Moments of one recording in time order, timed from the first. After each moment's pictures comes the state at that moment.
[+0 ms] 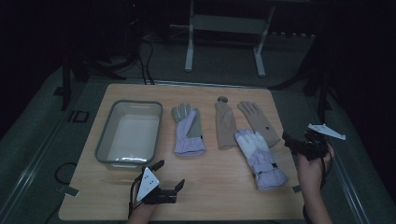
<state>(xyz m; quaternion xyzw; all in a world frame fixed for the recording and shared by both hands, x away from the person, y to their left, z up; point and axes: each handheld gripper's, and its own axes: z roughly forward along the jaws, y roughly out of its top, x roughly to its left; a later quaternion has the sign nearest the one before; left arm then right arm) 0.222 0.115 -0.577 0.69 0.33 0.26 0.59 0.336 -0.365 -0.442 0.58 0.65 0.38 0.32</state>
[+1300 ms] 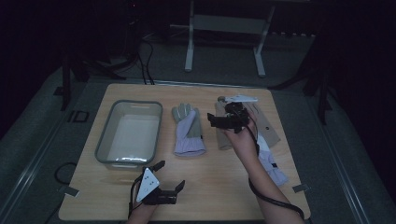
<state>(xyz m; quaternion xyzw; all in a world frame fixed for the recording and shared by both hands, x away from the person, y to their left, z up) 0.221 0.115 -0.577 0.69 0.32 0.26 0.60 0.402 -0.147 -0.419 0.45 0.76 0.41 0.21</state>
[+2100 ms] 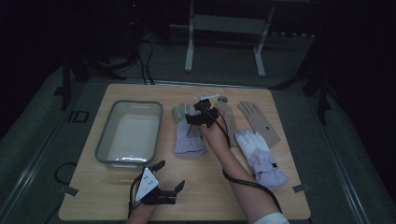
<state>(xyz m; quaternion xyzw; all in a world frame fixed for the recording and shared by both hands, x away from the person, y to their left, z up) 0.222 0.116 -0.577 0.69 0.32 0.25 0.60 0.456 -0.070 -0.474 0.43 0.81 0.36 0.19</state>
